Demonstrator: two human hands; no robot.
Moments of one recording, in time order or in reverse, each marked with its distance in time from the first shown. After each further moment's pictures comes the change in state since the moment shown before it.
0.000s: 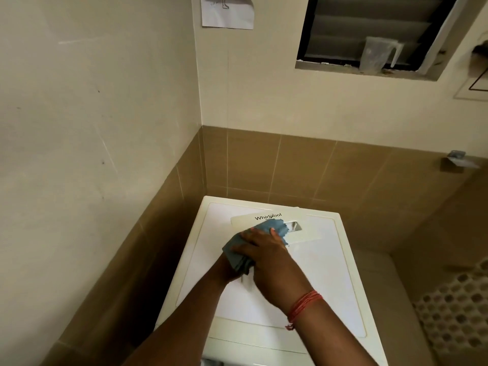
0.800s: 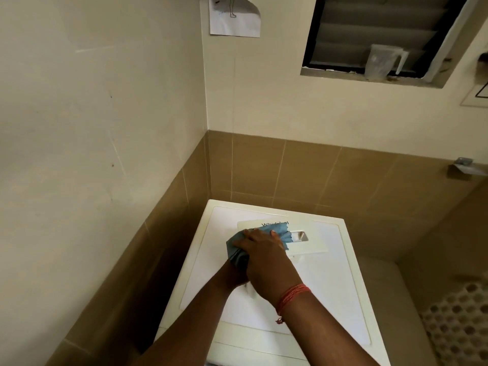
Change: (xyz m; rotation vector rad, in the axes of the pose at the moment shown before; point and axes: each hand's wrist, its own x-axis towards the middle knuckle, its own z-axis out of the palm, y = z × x) left_hand -0.041 0.020 -0.017 0.202 0.260 0.110; right_hand 0.024 -0.021 0.008 -0.298 -0.039 0.304
